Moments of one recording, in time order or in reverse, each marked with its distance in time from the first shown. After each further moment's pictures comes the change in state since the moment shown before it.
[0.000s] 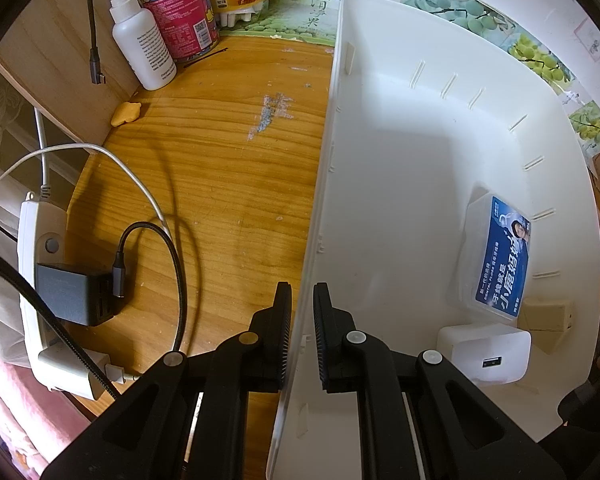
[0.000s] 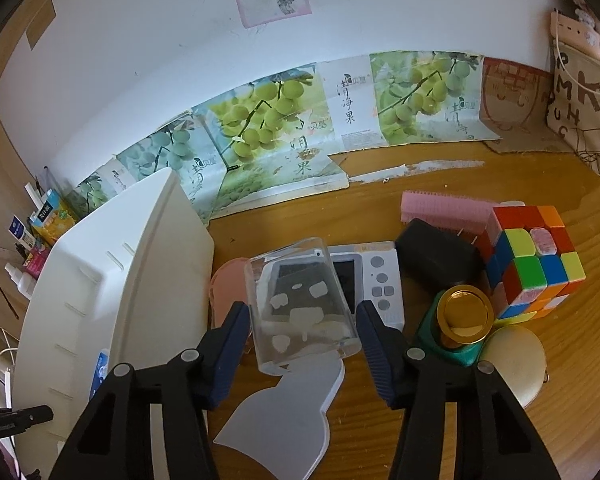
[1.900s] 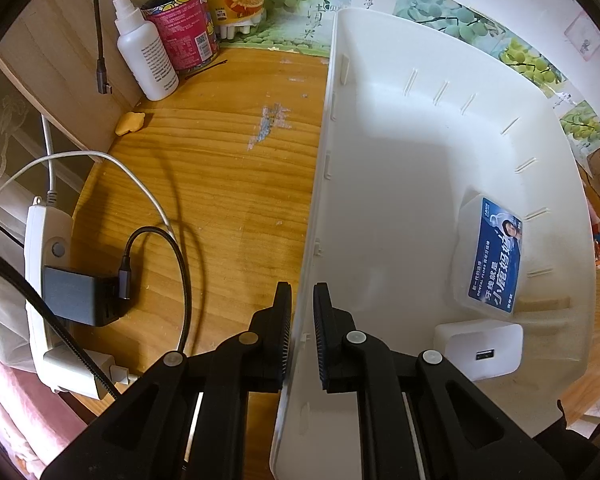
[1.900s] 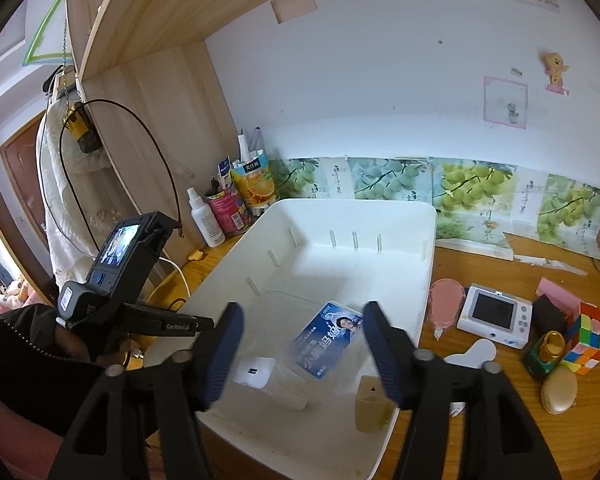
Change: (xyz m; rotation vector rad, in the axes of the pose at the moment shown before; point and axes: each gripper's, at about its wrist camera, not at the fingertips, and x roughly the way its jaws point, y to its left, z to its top) left arm -0.012 -0.005 -0.004 0.013 -0.033 -0.002; right arm -0.127 0.111 -0.035 -0.409 -0.063 0.429
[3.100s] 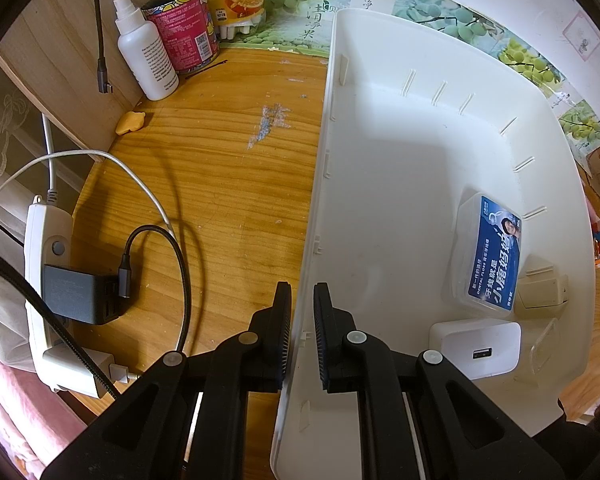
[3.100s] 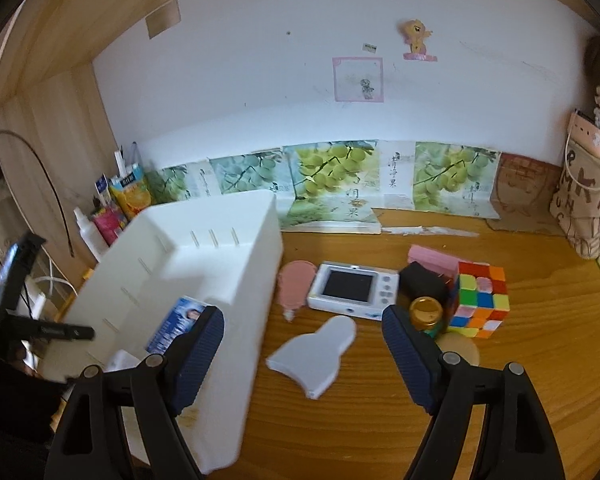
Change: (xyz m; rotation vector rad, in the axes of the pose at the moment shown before) left arm 0.000 0.000 -0.001 0.002 -0.004 0.000; right arm -0.023 -0.086 -0.023 0.117 -0.013 -0.362
